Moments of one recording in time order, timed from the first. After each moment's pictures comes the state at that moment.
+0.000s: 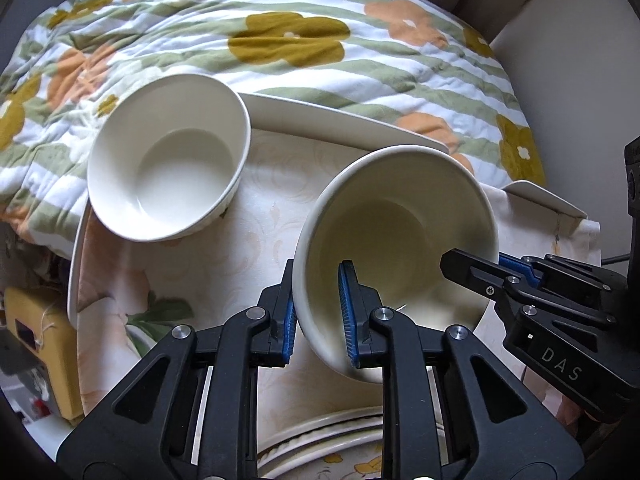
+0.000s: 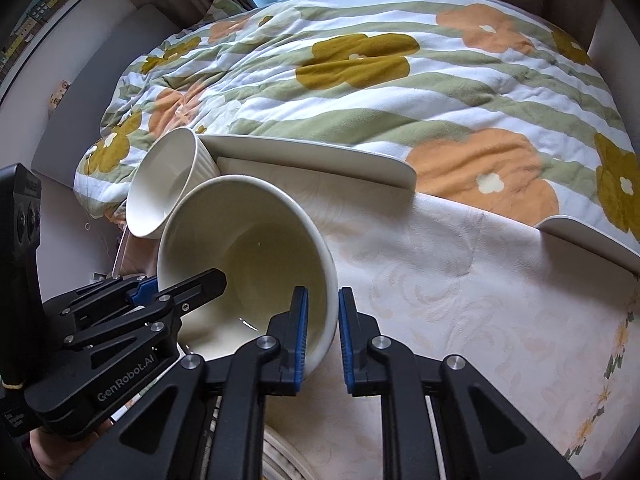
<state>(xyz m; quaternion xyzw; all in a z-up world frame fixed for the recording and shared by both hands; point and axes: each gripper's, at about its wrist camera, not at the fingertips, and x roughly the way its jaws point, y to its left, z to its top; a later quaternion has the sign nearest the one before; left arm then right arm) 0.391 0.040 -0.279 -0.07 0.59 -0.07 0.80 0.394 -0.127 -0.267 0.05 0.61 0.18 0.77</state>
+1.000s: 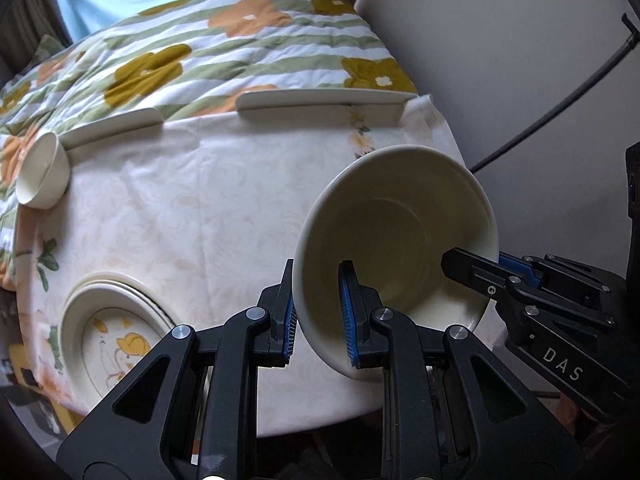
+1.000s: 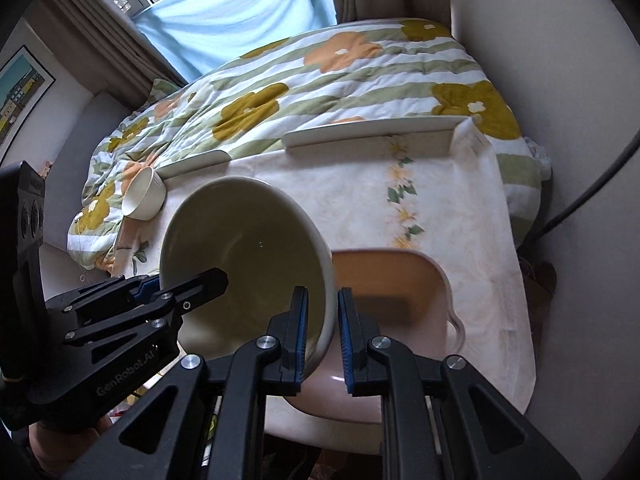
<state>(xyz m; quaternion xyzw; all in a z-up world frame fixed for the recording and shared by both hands) 0.222 -0.202 -0.197 0.02 0.56 -0.21 0.80 0.193 -0.339 -0.181 0.14 0.55 0.05 0.82</state>
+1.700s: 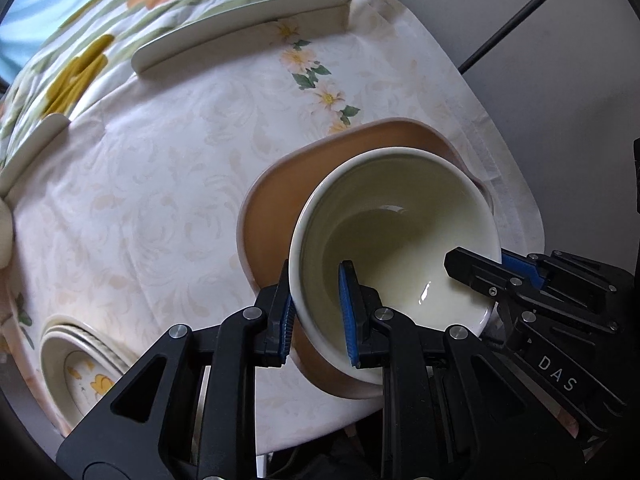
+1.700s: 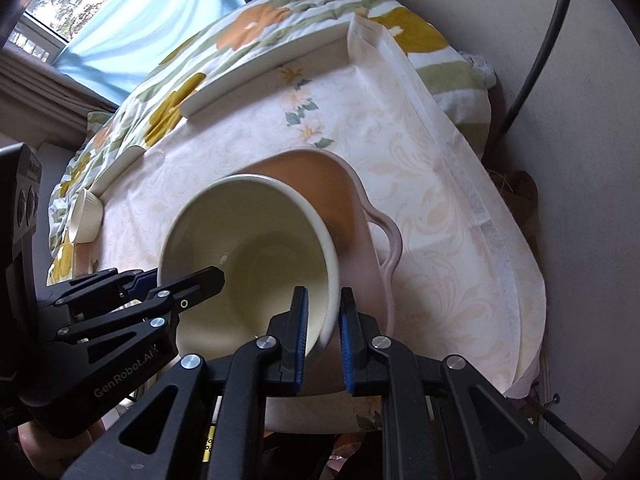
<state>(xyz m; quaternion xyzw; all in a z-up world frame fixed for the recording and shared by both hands) 0.227 -0.263 -0.266 0.14 0.62 -0.28 0.72 0.158 -0.381 -0.251 0.23 0.59 -0.05 0.78</state>
